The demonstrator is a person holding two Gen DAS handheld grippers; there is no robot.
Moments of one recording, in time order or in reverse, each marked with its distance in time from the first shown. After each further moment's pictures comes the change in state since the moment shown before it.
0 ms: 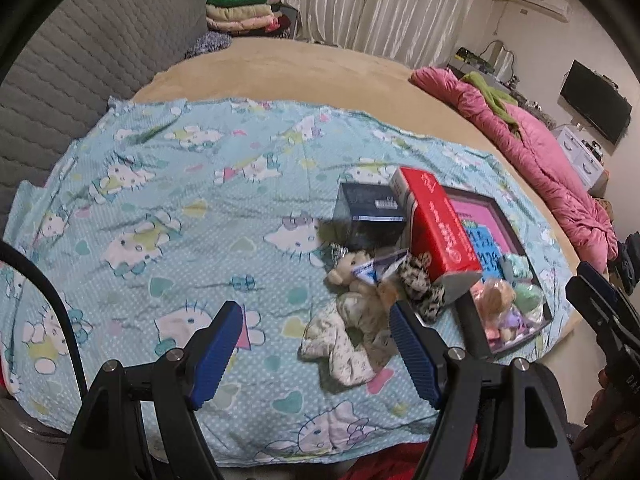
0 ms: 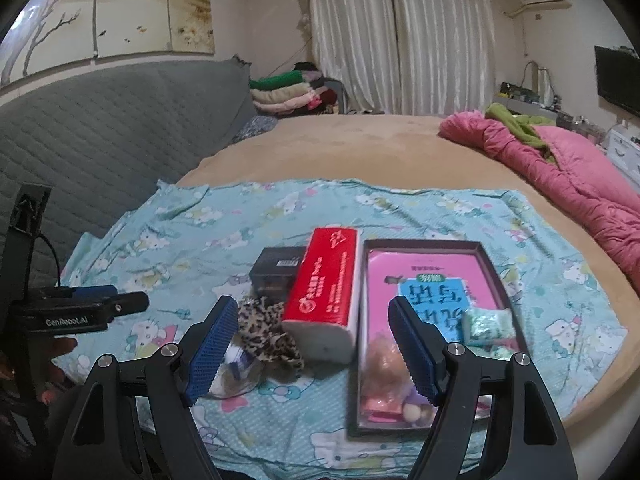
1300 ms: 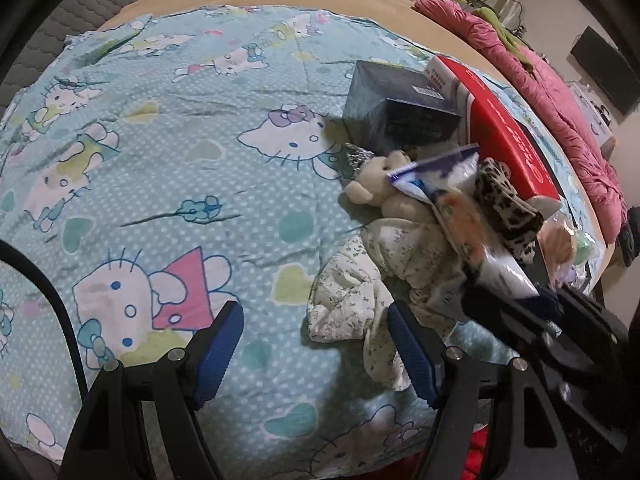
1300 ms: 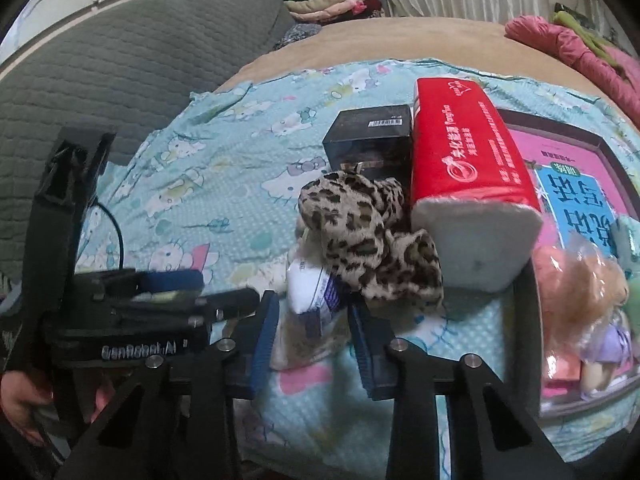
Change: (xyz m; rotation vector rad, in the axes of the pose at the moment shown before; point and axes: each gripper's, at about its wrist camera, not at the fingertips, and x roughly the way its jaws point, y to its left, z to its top) left arm 0.120 0.014 -0.027 0.027 0.249 -0.039; right arm 0.142 0.054 -0.059 0.044 0.300 0.215
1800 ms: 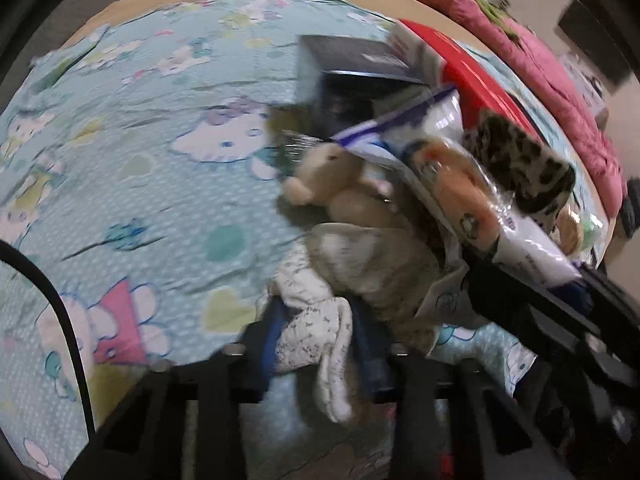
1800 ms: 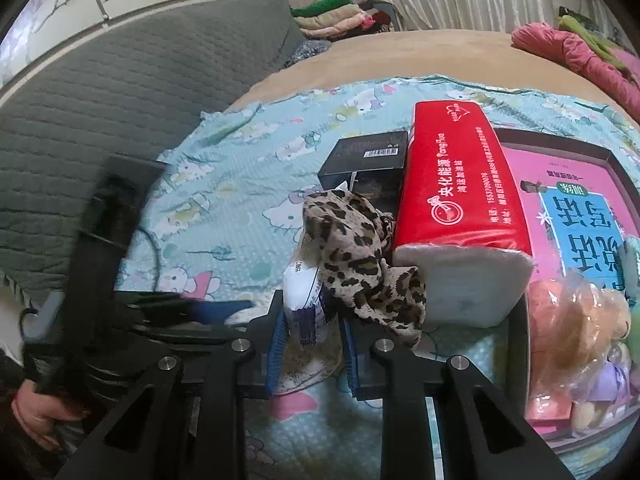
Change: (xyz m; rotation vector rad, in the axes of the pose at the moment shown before) left arm 0.033 -0.043 0.014 0.094 0.048 -0.003; right arm -0.015 -0.019 0.010 0.009 -0.059 0.085
